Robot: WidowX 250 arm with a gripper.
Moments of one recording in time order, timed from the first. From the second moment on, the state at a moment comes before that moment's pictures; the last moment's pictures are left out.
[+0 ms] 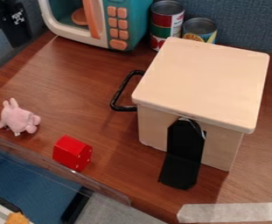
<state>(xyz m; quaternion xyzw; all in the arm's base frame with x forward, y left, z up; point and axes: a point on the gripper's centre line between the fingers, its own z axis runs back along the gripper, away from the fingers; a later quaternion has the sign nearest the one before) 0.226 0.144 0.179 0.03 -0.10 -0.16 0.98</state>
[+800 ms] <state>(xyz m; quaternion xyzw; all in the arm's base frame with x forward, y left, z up) 0.256 0.080 0.137 -0.03 -0.14 -0.07 0.99</state>
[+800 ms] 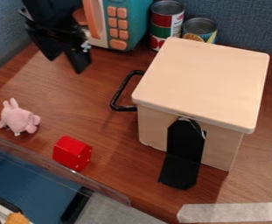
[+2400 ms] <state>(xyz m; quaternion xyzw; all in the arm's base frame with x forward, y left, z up) 0.333 0.052 0.040 -0.06 -0.08 0.06 0.99</state>
